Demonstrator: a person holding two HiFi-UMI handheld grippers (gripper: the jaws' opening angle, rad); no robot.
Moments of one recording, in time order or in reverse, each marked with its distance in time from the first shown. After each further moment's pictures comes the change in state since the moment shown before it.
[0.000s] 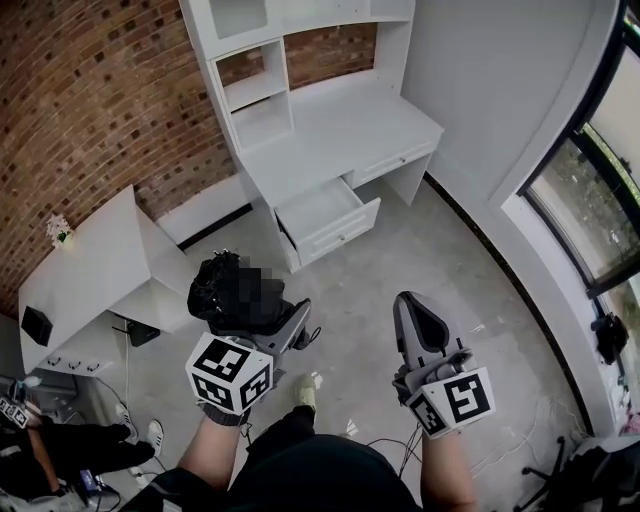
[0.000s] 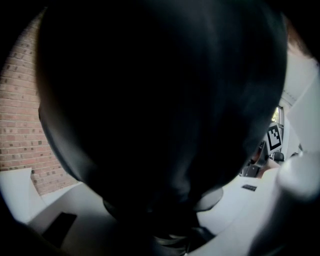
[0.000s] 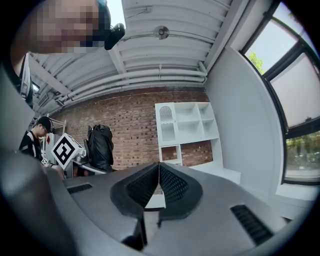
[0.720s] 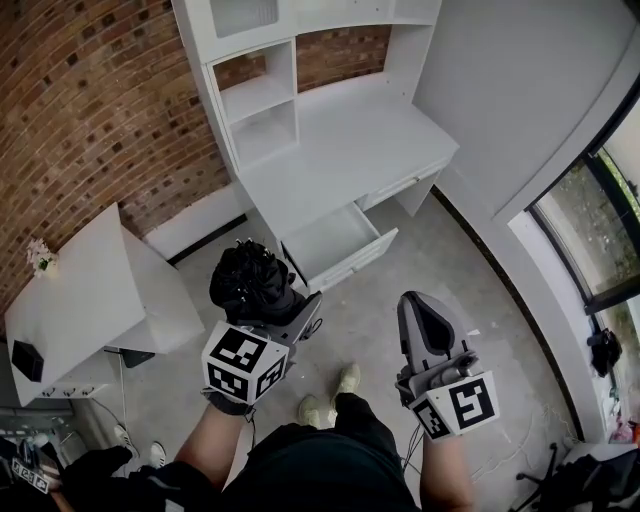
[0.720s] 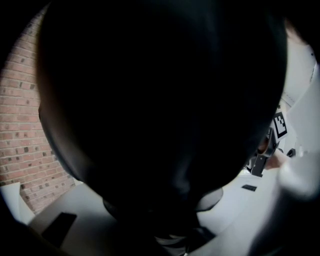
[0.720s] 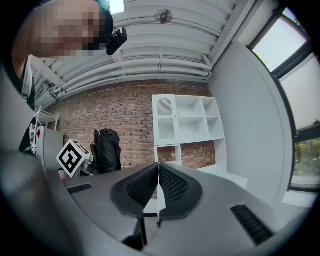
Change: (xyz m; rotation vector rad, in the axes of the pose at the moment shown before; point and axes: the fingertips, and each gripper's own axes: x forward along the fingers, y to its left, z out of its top) left arm 0.114 0.160 0.034 0.037 0.029 -0.057; right arm 0.185 -0.022 -0.002 -0.040 0.015 -0.025
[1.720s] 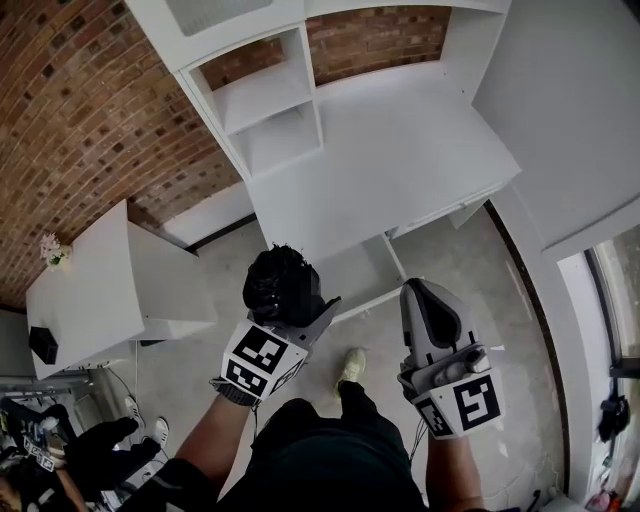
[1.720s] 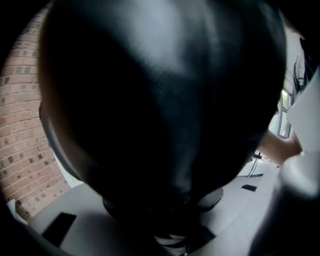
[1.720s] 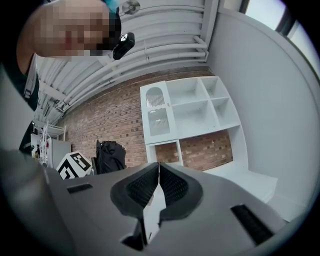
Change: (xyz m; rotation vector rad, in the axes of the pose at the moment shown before) left arm 0.215 0.101 -0.001 0.042 0.161 0.067; right arm 0.207 -0.157 -0.041 0.125 0.018 0.195
